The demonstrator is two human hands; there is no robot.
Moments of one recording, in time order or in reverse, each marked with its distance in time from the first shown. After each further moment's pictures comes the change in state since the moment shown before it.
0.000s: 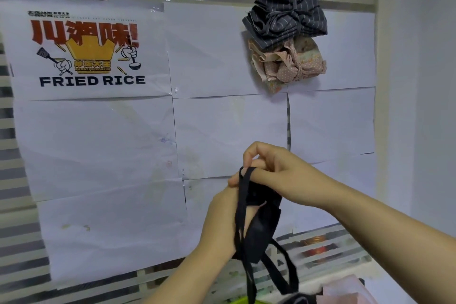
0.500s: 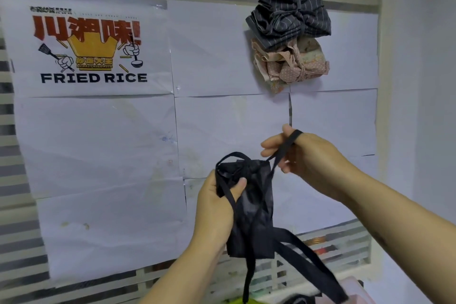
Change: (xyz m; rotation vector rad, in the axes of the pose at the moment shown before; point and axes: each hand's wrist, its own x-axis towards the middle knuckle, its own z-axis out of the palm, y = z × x) left_hand 0.006 0.001 -0.007 -0.587 0.184 -0.104; right_hand 0.006 0.008 -0.029 0.309 0.350 0.094
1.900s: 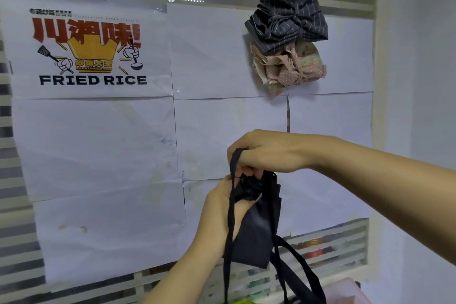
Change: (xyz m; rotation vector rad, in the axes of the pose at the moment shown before) left_hand -0.005 0.009 0.001 0.287 -0.187 0.085; right_hand 0.018 -0.046 0.046 -1.069 -0.500 -0.127
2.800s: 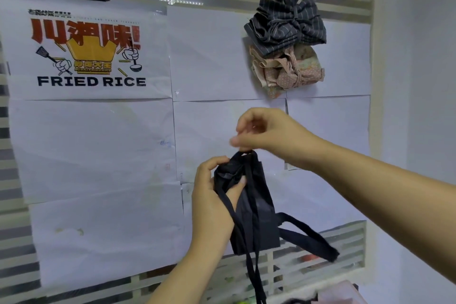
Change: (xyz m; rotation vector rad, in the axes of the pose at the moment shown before) left_hand 0.003 0.001 -0.002 -0.134 0.276 0.143; right_hand -0.003 0.012 0.000 0.624 0.458 -0.086
